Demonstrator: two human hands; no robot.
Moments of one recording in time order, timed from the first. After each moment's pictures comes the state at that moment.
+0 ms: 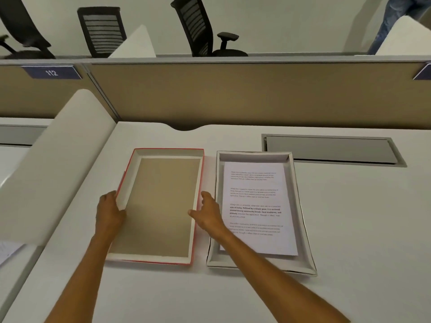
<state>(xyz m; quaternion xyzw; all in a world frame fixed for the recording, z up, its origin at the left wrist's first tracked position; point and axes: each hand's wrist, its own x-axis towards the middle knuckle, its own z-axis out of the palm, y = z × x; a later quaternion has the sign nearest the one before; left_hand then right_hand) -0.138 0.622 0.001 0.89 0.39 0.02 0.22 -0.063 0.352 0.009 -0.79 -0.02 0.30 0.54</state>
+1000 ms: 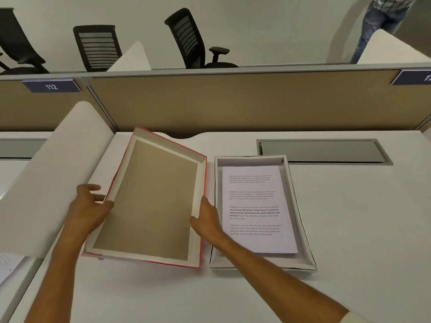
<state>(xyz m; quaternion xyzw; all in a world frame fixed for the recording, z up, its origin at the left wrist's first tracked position) -0.157 0.607 0.119 0.85 0.40 0.07 0.35 -0.080 0.359 0.015 -0.83 -0.07 0.23 0.50</state>
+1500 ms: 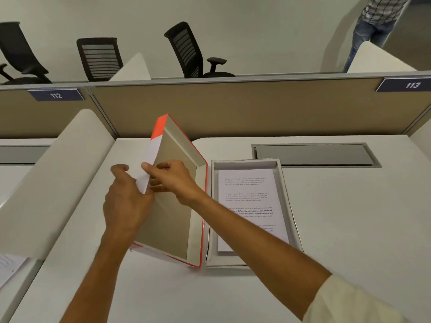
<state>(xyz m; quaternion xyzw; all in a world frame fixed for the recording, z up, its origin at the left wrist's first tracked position) -0.143 0.487 0.172 0.91 0.30 0.17 0.21 -0.054 0.405 0.151 -0.67 -0.11 0.29 0.67</state>
